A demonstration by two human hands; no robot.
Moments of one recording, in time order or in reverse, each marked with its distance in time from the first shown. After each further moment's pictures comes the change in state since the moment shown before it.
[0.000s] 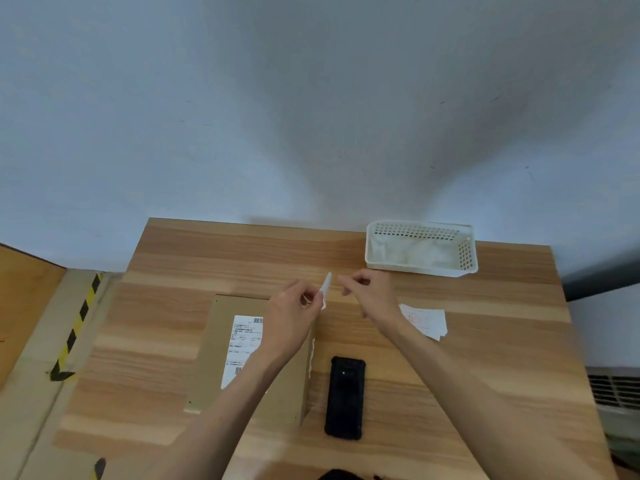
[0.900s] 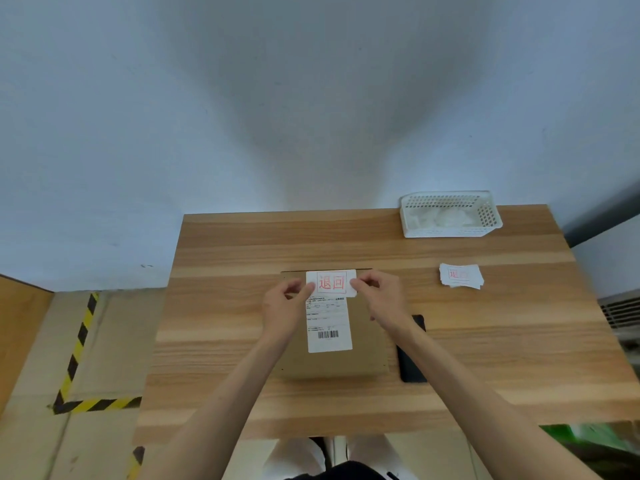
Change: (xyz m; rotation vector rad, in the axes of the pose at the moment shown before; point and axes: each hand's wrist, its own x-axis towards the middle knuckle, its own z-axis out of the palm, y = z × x) left_hand -0.035 -0.156 -0.135 -0.467 -0.068 -0.303; right_hand -0.110 -0.040 0.175 0.075 0.218 -0.011
